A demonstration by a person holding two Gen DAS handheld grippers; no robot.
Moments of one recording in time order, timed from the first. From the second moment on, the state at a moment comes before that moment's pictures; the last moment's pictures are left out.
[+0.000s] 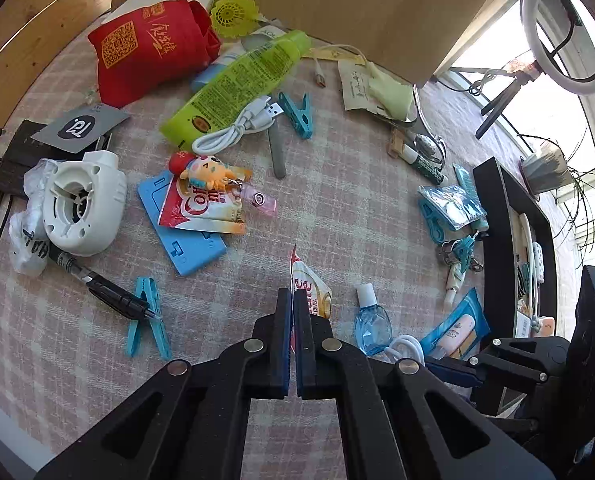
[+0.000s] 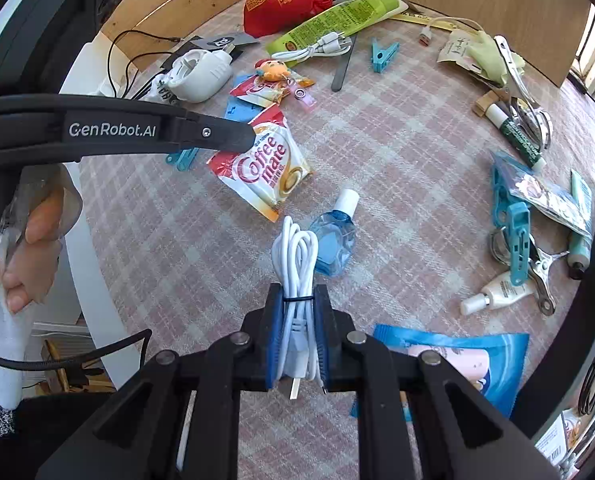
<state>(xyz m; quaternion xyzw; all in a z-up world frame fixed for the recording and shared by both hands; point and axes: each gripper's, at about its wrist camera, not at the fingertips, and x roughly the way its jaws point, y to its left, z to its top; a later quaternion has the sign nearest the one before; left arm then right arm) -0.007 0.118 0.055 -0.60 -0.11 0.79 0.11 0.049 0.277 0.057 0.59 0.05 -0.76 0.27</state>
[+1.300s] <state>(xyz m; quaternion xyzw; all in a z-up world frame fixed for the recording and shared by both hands) 0.071 0.442 0.146 -0.55 0.04 0.72 0.42 0.119 0.617 0.115 0.50 -0.20 -0.83 -0.12</state>
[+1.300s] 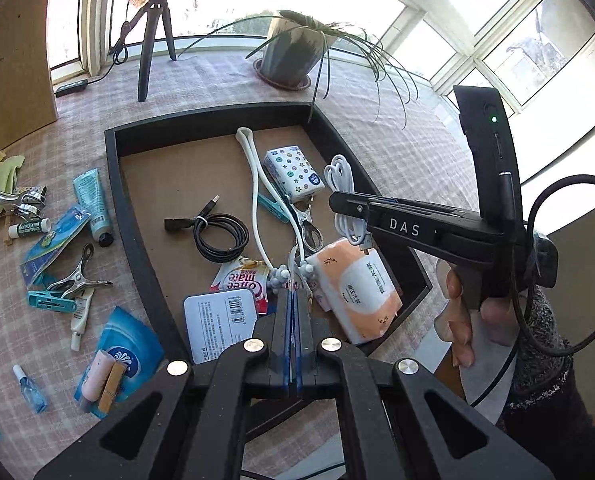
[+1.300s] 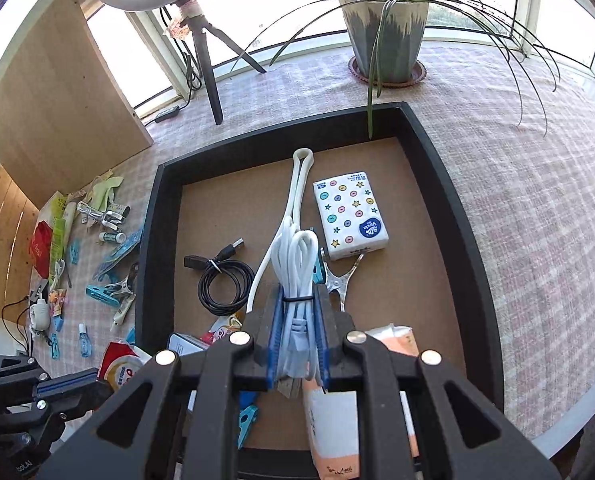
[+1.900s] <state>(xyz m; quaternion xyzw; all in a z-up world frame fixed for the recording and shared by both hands) 0.050 0.370 0.136 -0.54 0.07 0.77 0.33 0.115 0.570 0.128 0.51 -0.22 -0.82 -0.08</state>
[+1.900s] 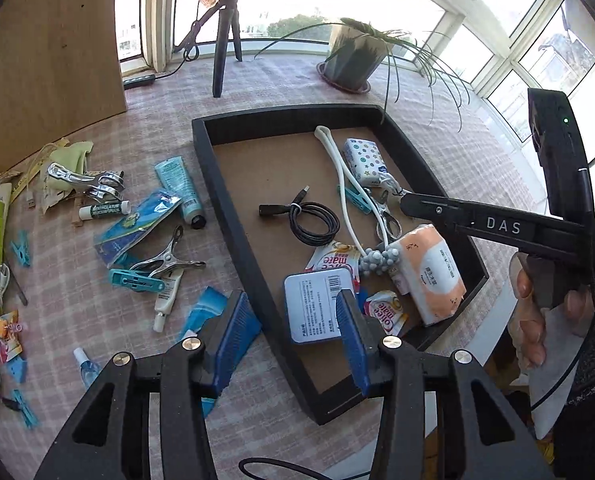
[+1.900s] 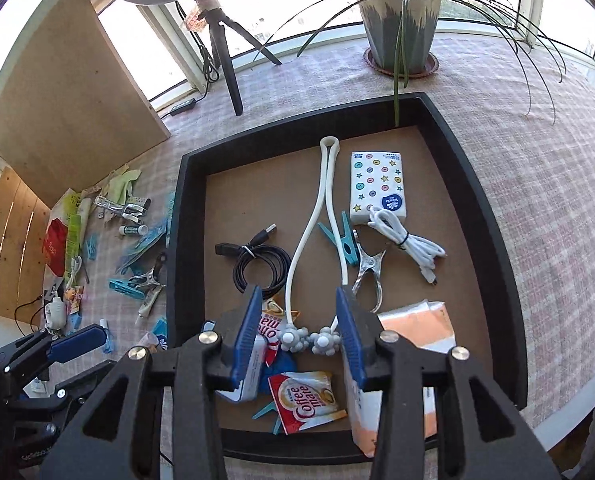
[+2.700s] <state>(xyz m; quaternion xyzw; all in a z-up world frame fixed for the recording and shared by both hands) -0.004 0.211 0.035 -0.64 -0.03 0.74 0.23 0.059 0.368 0.036 0.64 -0.29 -0.71 0.05</state>
